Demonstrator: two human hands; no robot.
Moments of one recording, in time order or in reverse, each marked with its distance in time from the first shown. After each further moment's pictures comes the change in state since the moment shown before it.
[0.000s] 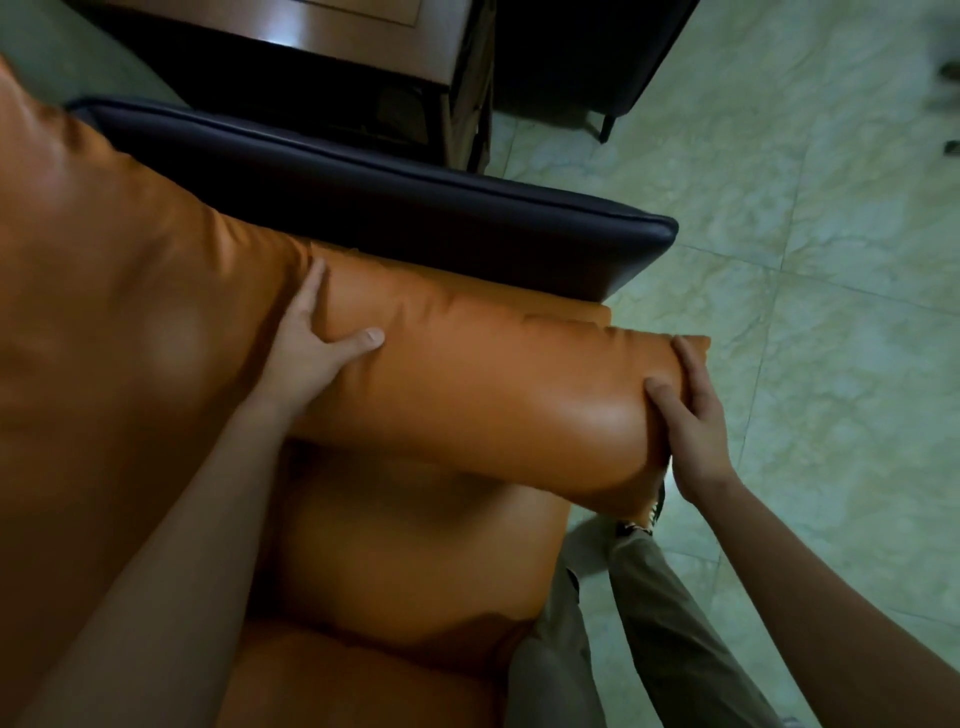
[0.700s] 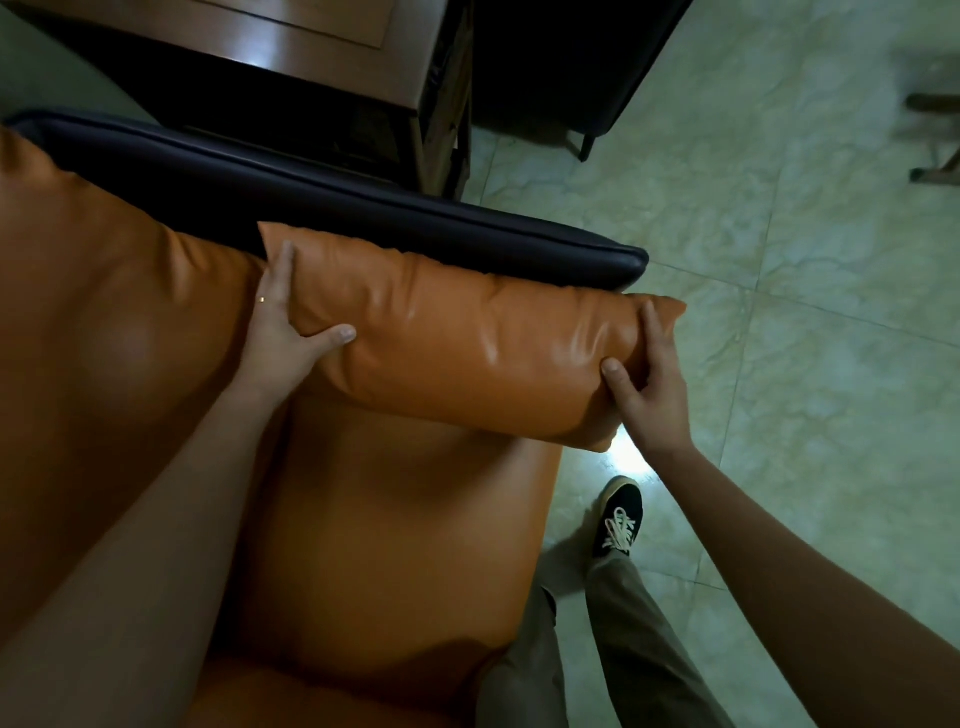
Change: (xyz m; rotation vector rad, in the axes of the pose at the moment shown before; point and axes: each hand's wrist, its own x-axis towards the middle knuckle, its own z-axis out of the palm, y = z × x) left_hand 0.043 0.007 0.015 0.154 0.059 0.164; right_hand 0.059 -0.022 0.010 -0.259 0.004 -0.327
